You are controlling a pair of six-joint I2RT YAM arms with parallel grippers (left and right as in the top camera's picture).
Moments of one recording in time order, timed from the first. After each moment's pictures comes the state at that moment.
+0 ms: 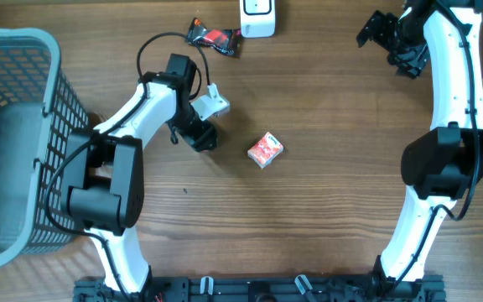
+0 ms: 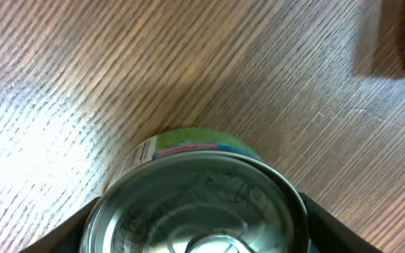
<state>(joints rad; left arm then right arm) -0.23 2.03 1.36 -0.84 0.24 0.63 -0.05 2.23 2.32 -1.43 -0.08 0.54</state>
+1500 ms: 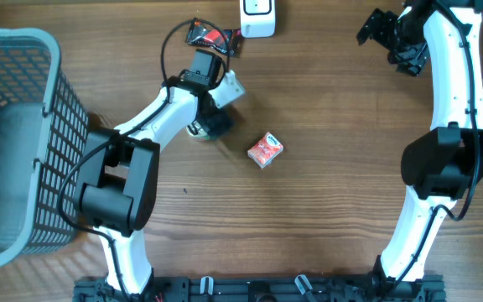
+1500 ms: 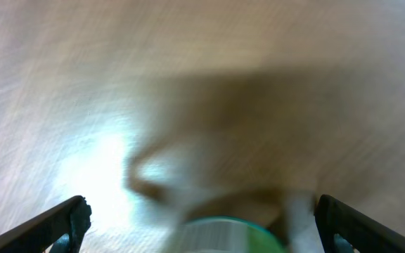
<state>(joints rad) -0.34 2.04 1.36 -0.54 -0.03 0.57 -0.05 2.23 2.32 -1.41 -0.08 0.52</state>
